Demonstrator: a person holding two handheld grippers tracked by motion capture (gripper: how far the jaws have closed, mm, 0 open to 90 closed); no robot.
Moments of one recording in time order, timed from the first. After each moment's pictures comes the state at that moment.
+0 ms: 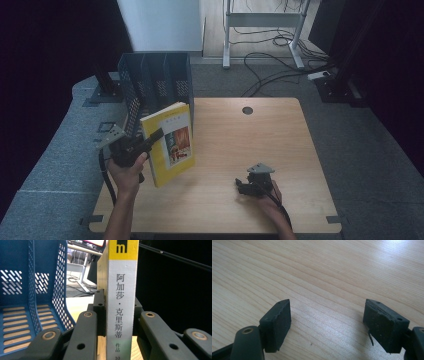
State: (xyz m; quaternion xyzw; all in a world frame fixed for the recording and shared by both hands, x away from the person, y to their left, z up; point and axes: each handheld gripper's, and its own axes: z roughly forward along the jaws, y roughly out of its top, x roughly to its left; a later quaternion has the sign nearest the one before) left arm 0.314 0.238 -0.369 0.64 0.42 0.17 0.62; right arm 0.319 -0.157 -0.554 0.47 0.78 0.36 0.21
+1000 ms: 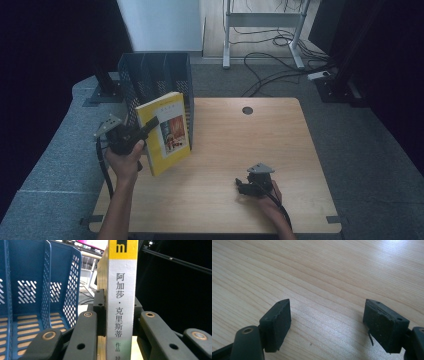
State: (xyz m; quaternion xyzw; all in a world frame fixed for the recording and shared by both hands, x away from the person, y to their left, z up) left arm 0.340 0.246 -0.358 0.62 0.44 0.20 0.62; right arm 0.319 -0.156 -0.554 0.47 0.78 0.36 0.21
